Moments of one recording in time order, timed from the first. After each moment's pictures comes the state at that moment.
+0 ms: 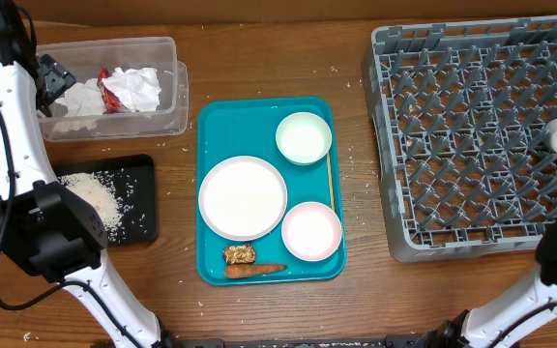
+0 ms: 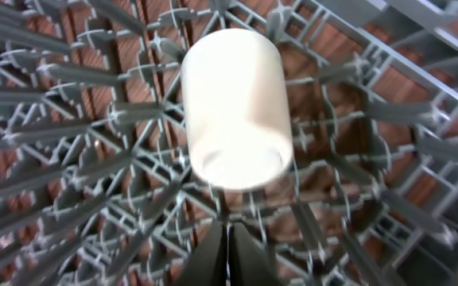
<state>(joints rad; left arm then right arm) 0.38 2.14 2.18 -1.21 -0.29 -0.50 -0.58 1.98 1.91 -1.19 0.04 0.36</state>
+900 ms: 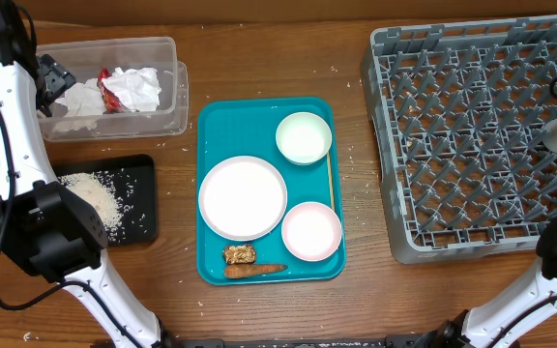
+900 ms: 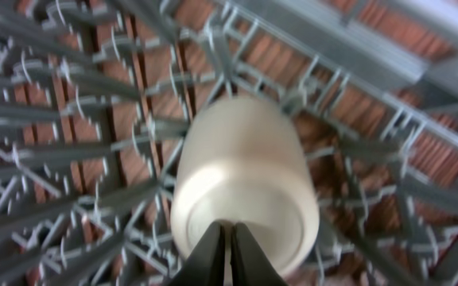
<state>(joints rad) 0.38 2.14 2.18 -1.21 -0.29 -0.50 -0.58 2.05 1.79 -0.88 0.08 0.36</state>
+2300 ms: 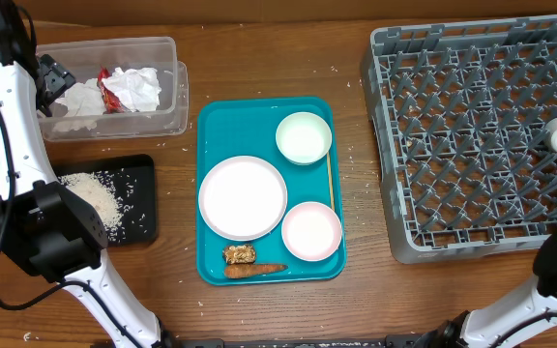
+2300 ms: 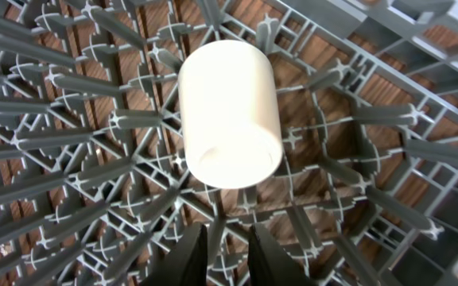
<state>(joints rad) 0.38 2.14 2.18 -1.21 -0.29 -0.50 -0.58 1.93 1.83 -1.11 0.05 0.35</state>
